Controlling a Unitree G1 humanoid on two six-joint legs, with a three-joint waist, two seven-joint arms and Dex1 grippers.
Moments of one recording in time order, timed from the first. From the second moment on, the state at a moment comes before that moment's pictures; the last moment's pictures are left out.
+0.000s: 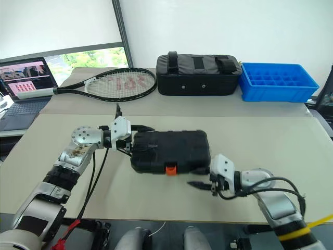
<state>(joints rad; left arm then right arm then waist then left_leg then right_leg) -0.71 0.56 -0.30 0.52 -0.28 -0.18 -1.26 -0.23 -0.63 0.13 0.07 0.26 0.03 0.90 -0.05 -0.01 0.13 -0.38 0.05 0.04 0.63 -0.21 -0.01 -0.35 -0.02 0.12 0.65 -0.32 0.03</state>
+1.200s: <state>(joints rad) -0.81 0.42 -0.24 0.64 -0.14 -0.17 -1.28 -0.15 -0.39 0.12 -0.36 0.22 0.61 0.43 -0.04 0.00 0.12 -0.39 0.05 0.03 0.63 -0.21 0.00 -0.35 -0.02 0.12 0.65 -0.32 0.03</state>
